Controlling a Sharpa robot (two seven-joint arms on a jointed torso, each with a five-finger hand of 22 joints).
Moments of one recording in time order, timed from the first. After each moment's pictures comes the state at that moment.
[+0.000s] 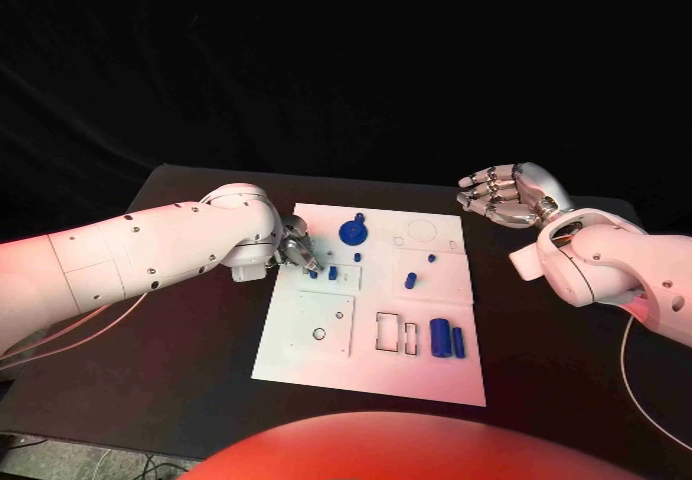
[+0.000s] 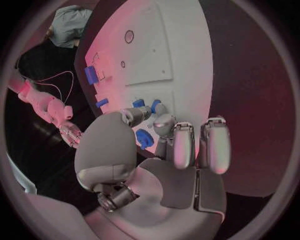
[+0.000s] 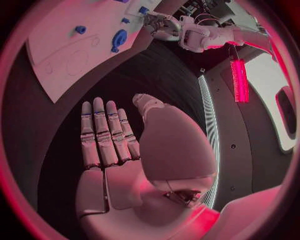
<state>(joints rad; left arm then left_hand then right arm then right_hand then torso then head) 1.18 -0.72 -0.04 1.40 -1.09 0.24 -0.62 1.04 -0.26 0.81 0.25 0.06 0.91 0.00 0.87 0.83 1.33 -0.05 1.20 0.89 1.47 -0.09 1.47 1.31 0.06 1.44 0.01 1.46 1.31 1.22 -0.92 -0.15 1.52 -0.63 -0.56 0.19 1.37 -0.18 0.32 0.25 0.40 0.77 0.20 0.32 0.22 0.95 0.20 0.32 0.06 1.03 0.16 0.08 0.30 0.17 0.83 0.28 0.07 0.23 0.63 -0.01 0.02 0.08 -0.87</state>
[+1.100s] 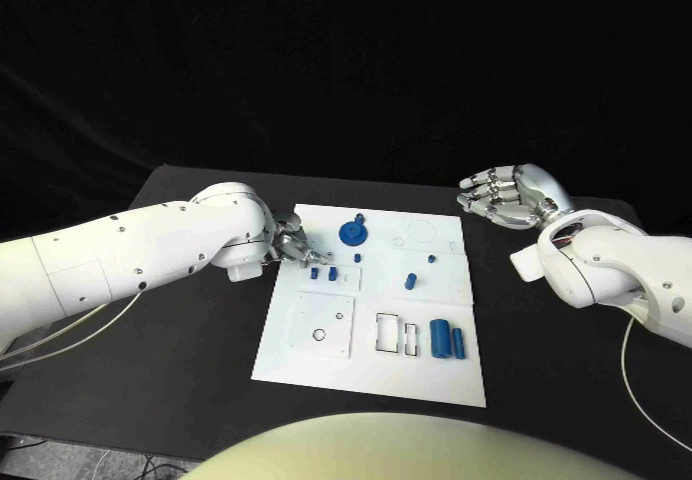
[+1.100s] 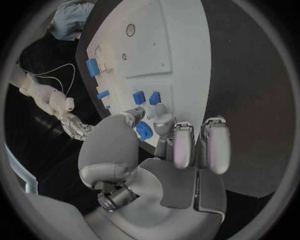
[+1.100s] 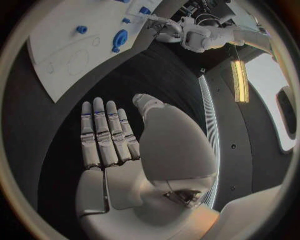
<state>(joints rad) 1.18 -0.76 -0.02 1.43 -1.07 0.17 -0.61 0.99 -0.20 0.48 0.29 0.06 0.91 0.01 0.86 0.82 1.32 -0.05 1.20 0.88 1.46 -0.09 1.47 1.31 0.06 1.44 0.01 1.46 1.31 1.21 -0.92 -0.15 1.52 -0.63 -0.56 0.19 1.37 -0.18 0.32 0.25 0.40 0.77 0.20 0.32 0.22 0.95 0.20 0.32 0.06 1.03 0.16 0.08 0.30 0.17 0.83 0.28 0.07 0.23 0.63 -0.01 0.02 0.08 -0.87</state>
